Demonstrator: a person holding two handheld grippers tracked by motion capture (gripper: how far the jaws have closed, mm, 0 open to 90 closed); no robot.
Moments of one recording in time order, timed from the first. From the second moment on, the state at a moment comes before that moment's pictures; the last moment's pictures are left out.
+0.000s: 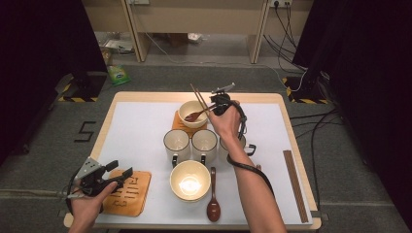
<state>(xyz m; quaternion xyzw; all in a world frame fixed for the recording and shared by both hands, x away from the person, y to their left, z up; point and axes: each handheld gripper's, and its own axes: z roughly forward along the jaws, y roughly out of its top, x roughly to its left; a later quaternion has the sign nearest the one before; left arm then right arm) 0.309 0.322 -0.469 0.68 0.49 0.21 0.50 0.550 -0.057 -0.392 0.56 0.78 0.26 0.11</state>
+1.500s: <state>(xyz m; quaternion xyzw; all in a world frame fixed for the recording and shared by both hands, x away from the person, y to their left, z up) 0.309 0.323 -0.469 0.68 0.49 0.21 0.50 0.556 -0.049 -0.403 0.55 0.78 0.27 0.10</state>
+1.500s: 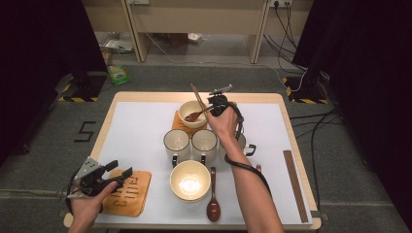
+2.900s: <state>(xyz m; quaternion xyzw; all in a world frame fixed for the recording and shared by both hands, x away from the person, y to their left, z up) 0.309 0.323 -0.469 0.68 0.49 0.21 0.50 0.553 -0.047 -0.402 0.54 0.79 0.28 0.10</state>
